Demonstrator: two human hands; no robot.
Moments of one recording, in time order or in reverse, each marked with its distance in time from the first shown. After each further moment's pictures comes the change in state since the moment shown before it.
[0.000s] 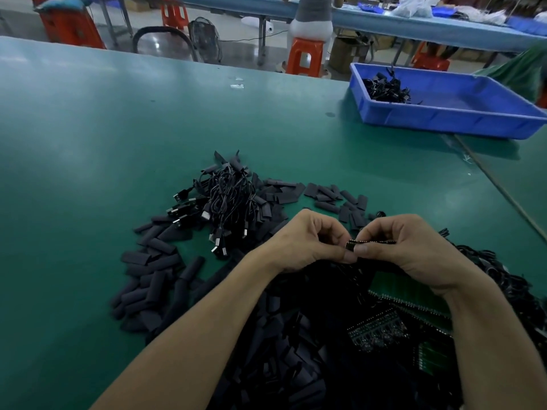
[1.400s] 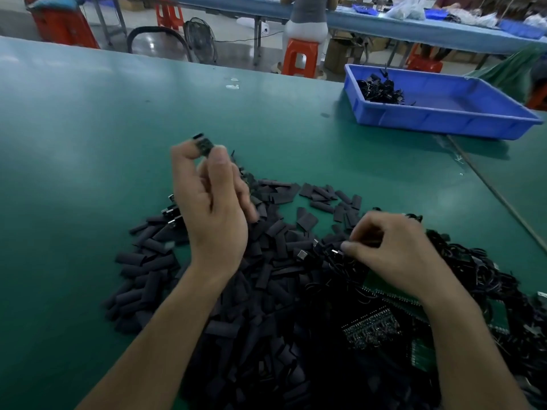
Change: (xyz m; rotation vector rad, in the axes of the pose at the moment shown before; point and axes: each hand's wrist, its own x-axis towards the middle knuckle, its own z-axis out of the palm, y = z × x) left_hand -0.056 0.063 -0.022 0.053 0.969 0.696; right_hand -0.011 -0.009 0.021 -0.505 0.282 -0.028
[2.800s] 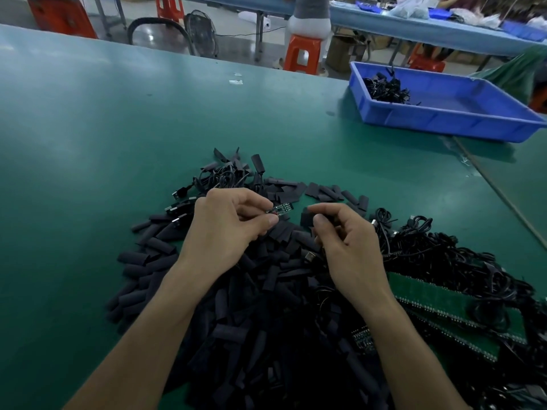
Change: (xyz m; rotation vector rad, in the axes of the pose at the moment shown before) left_hand 0.000 -0.024 -0.041 0.516 -0.451 -0.479; right_hand 0.005 -0.043 0.068 0.560 0.190 -0.081
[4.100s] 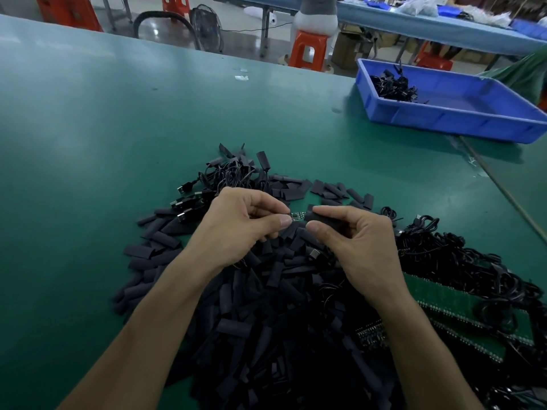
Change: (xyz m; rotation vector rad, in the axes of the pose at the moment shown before) left_hand 0.003 0.003 -0.002 -0.165 -0.207 -0.094; right_hand 0.004 -0.001 -0.011 0.033 -0.032 0.028
